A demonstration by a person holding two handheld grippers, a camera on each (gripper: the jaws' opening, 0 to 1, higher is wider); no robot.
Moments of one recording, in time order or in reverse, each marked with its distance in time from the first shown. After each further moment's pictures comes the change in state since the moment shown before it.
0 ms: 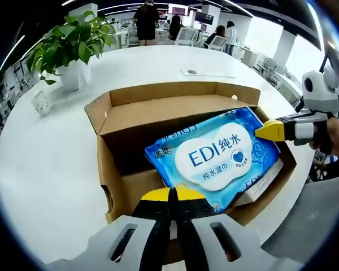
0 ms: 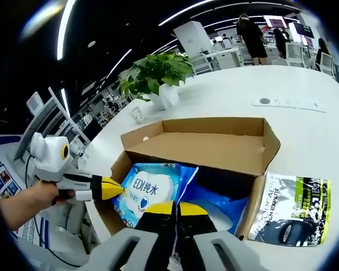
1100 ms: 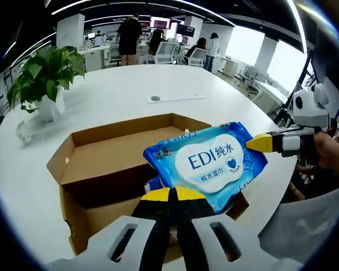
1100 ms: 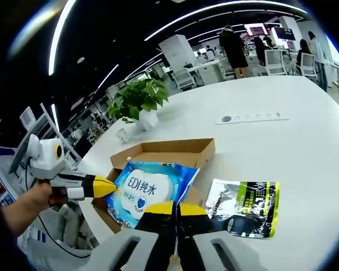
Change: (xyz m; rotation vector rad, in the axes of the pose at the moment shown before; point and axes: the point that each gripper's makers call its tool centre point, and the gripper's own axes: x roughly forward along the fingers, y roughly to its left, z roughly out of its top) left arm -0.005 -0.103 0.070 0.049 -0.086 -0.124; right arm -0.099 -0.063 0.021 0.062 -0.107 -0.098
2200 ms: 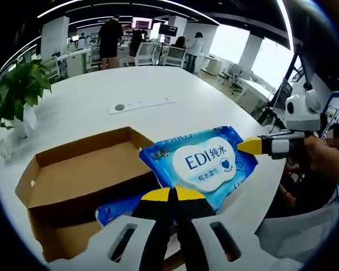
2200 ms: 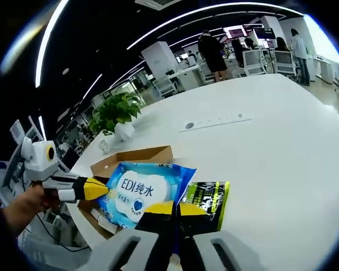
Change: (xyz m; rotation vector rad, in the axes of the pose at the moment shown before) left arm 0.046 -0.085 0.032 0.053 0.000 -0.112; right arm -0.055 -0.086 0.008 0.070 -0.052 -0.103
